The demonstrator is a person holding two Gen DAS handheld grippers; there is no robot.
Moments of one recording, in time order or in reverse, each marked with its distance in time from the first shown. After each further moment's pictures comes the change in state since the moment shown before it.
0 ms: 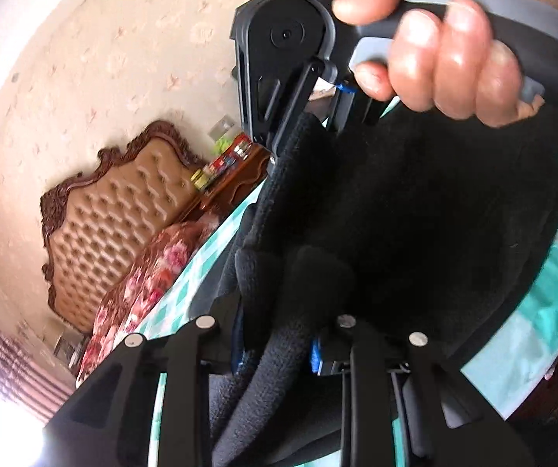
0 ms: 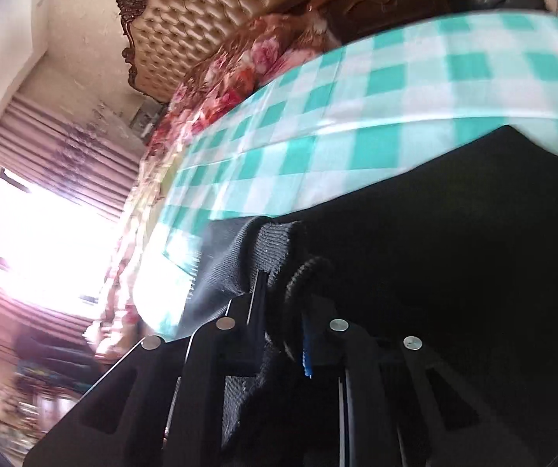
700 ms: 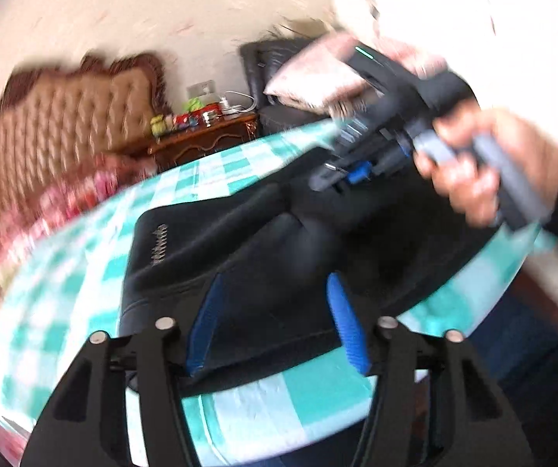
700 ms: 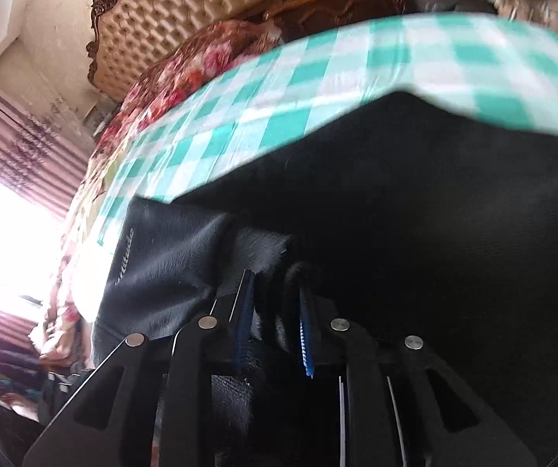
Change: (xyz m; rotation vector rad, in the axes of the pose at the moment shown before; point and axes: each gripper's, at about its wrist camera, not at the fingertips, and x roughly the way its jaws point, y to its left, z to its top) left arm -0.014 0.099 -0.046 -0.525 0.020 -0.360; right arm -0.004 -0.024 -0.031 -0.031 -0.070 -0.227
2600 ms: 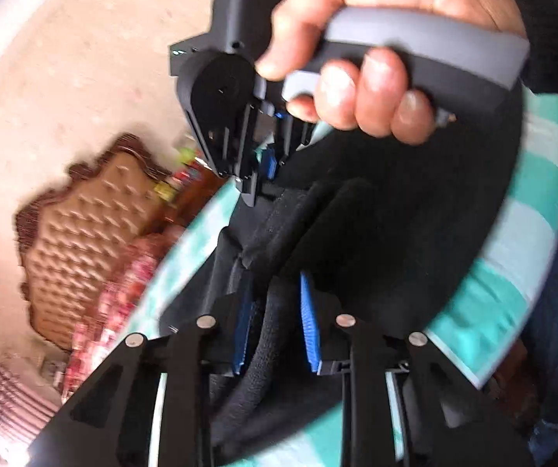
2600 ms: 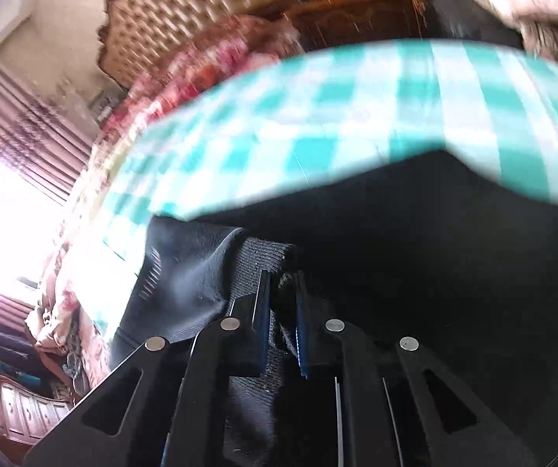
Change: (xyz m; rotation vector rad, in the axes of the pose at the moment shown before) left arm 0.036 -0.120 -0.001 0.557 -0.007 0.275; right arm -0.003 0.023 0.037 -0.082 0.020 0.021
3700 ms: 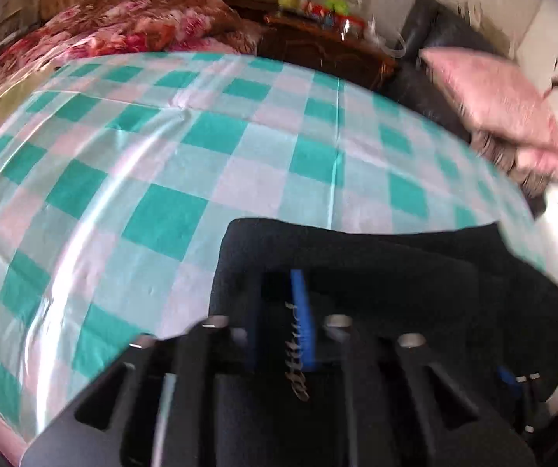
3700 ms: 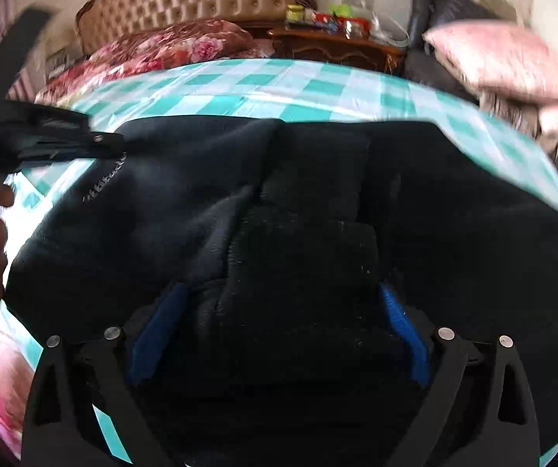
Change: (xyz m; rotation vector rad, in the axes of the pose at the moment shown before) left arm 0.162 0.223 -0.105 -1.111 0.449 -0.258; right arm 0.055 0.060 -0.105 -0.177 -0.111 -0.409
